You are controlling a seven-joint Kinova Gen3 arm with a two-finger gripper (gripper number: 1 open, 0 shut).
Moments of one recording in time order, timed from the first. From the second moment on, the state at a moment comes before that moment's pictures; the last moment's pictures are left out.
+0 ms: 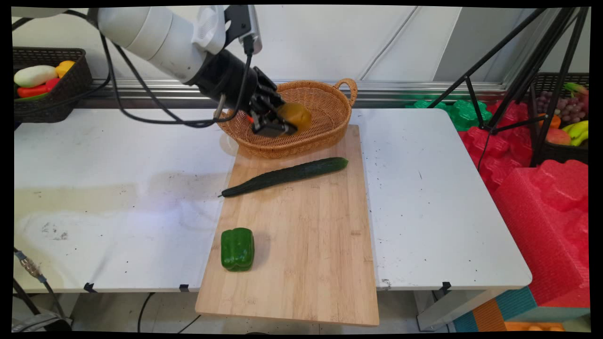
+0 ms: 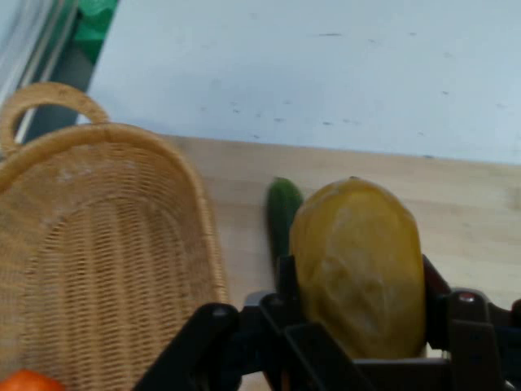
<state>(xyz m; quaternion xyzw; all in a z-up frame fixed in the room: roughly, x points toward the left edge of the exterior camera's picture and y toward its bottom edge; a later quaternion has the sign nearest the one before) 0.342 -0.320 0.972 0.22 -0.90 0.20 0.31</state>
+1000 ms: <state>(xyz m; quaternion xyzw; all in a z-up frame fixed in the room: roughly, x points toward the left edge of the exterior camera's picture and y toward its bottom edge) 0.291 -0.313 0.910 0.22 -0.93 0.14 0.25</state>
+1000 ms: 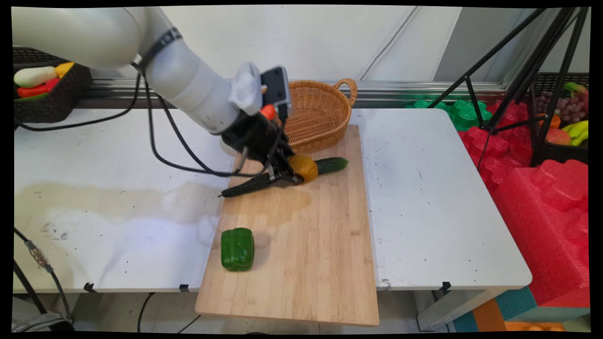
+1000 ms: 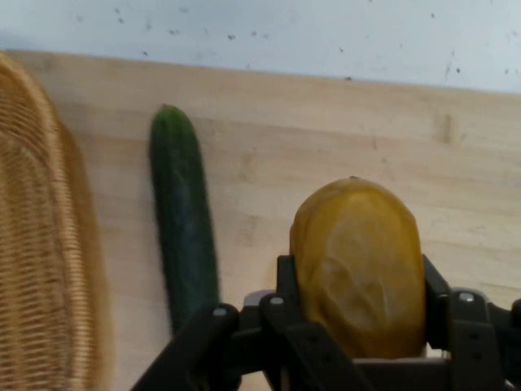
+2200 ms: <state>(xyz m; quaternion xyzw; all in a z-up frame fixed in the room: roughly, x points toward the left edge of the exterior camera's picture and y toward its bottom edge) 0.241 -0.329 0.822 0.23 -0.94 0.09 0.21</state>
